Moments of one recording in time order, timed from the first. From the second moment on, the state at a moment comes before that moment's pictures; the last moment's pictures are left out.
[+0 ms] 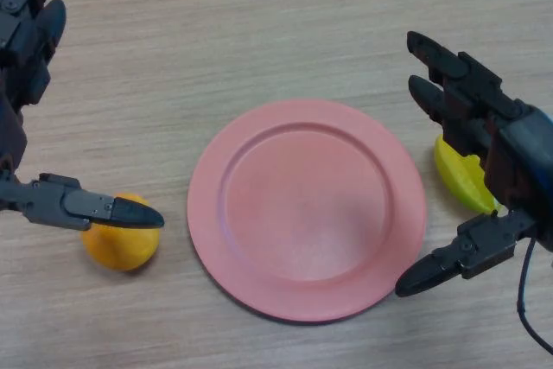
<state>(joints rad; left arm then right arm) -0.06 0.32 0.26 -0.60 -0.15 0.28 -0.21 -0.08 -0.25 0.00 -0.61 0.00 0.41 0.37</state>
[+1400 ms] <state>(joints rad) 0.11 0.28 0.45 -0.10 -0.05 -0.09 -0.44 -0.11 -0.22 0.06 -0.57 0.01 0.43 0.34</state>
